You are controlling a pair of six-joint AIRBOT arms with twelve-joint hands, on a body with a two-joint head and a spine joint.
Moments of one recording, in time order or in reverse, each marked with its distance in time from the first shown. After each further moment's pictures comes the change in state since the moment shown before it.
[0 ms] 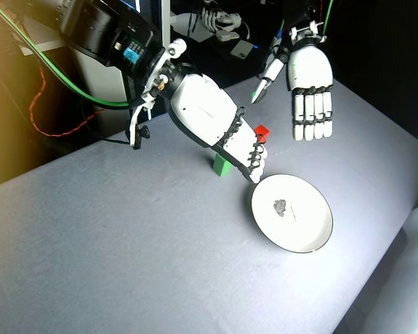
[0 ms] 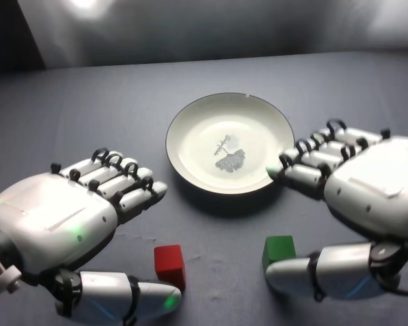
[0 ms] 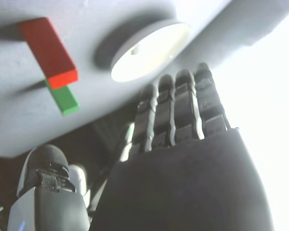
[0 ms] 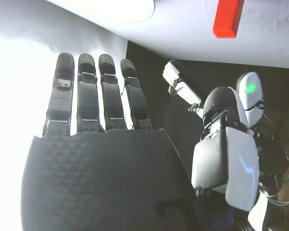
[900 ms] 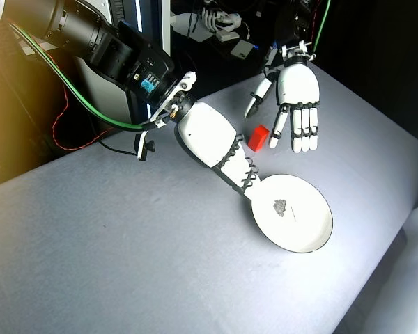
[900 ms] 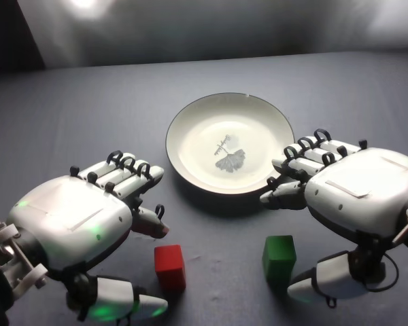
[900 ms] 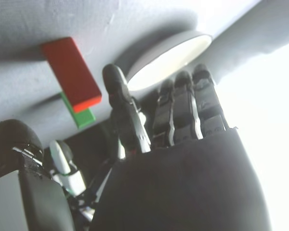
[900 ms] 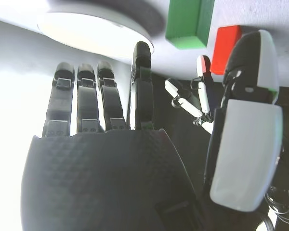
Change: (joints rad) left arm 0.021 -0.127 0.108 0.050 -0.045 -0.026; right arm -0.024 -0.138 0.113 0.029 0.051 0.021
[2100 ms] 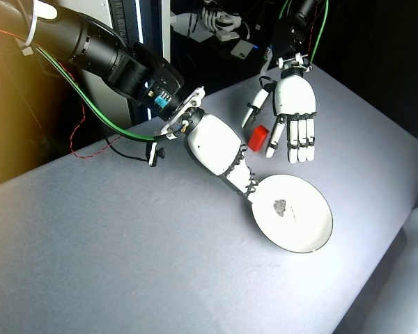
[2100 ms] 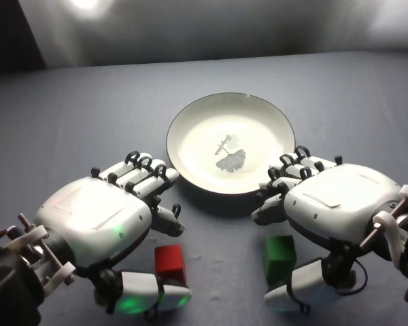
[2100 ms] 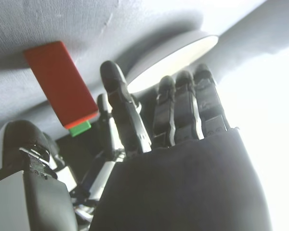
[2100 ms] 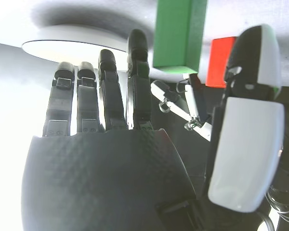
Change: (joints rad) left arm -0.003 -0.111 0.072 -0.012 -0.040 0.000; right arm -0.032 -0.109 0.086 -0.003 0.006 0.054
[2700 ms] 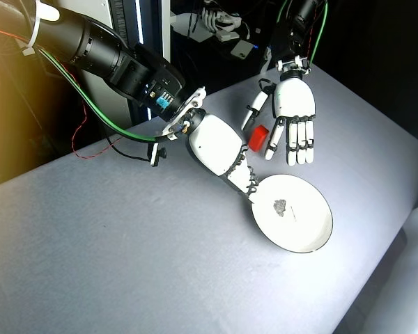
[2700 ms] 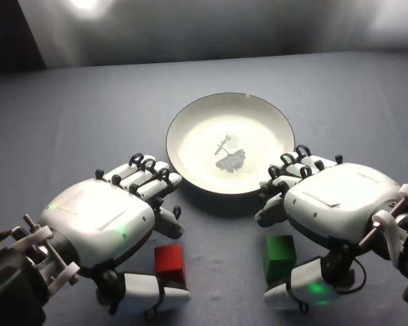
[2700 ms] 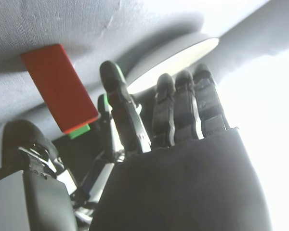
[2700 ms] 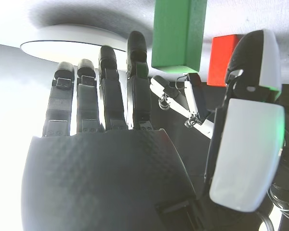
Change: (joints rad) left arm 0.000 -0.019 0.014 -0.004 -0.001 0.000; right arm 0.000 -0.004 0.004 -0.007 0.001 0.010
